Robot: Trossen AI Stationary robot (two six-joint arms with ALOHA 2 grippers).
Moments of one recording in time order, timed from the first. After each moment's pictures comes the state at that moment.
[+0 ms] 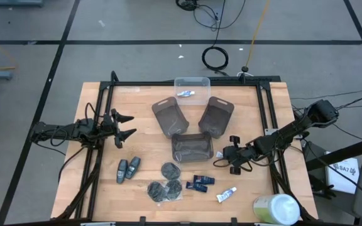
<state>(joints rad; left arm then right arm) -0.09 0.01 0.05 -0.03 -0.34 -0.11 0.43 1.33 0.44 -0.16 0.26 0.42</state>
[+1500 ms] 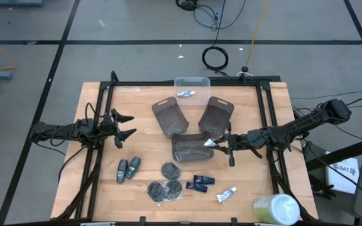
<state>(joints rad) -0.09 0.01 0.05 -0.03 -0.34 -0.11 0.29 1.03 0.44 0.40 0.26 -0.02</state>
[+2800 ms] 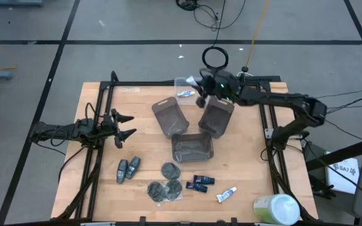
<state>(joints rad) -0.09 0.01 0.05 -0.03 -0.34 -0.11 -0.47 1.52 1.07 0.12 0.05 -0.16</state>
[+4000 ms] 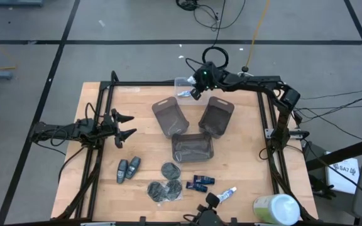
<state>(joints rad) -0.09 0.01 0.05 -0.03 -0.34 -0.11 -0.64 1.86 1.27 -0.12 -0.05 -0.05</state>
